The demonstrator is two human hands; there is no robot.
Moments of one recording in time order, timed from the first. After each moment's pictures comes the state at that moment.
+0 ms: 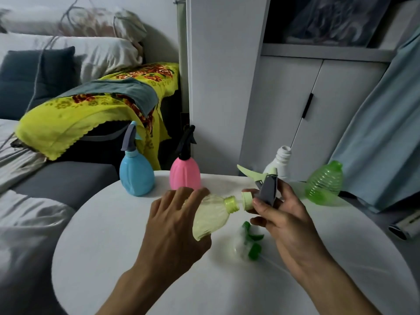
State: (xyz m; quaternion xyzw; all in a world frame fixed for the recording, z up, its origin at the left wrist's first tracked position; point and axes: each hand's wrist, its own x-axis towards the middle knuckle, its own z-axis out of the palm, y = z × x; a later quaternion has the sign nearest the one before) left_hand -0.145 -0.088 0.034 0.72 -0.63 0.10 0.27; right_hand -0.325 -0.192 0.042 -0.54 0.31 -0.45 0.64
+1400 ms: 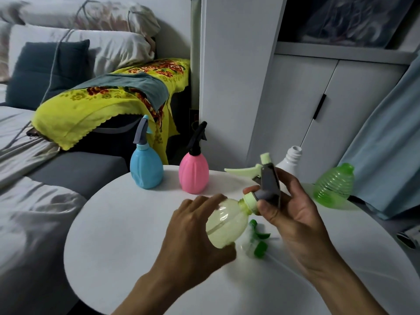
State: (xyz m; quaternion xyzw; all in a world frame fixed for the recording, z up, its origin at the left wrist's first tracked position) left_hand -0.165 -0.072 0.039 0.70 -0.61 -0.04 0.37; right_hand -0.324 -0.191 0.044 -0.61 0.19 -0.44 0.63
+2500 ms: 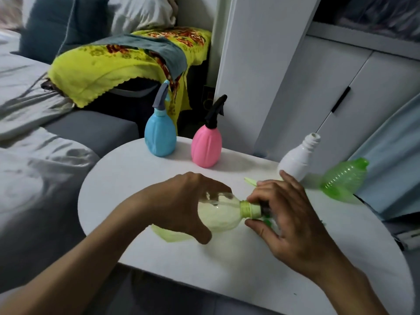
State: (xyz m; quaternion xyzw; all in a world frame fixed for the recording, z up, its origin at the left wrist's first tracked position) left_hand -0.112 -0.059 0.061 0.68 -0.67 -0.26 0.18; right_hand -0.333 -0.166 0.040 -0.95 0.12 -0.29 0.04
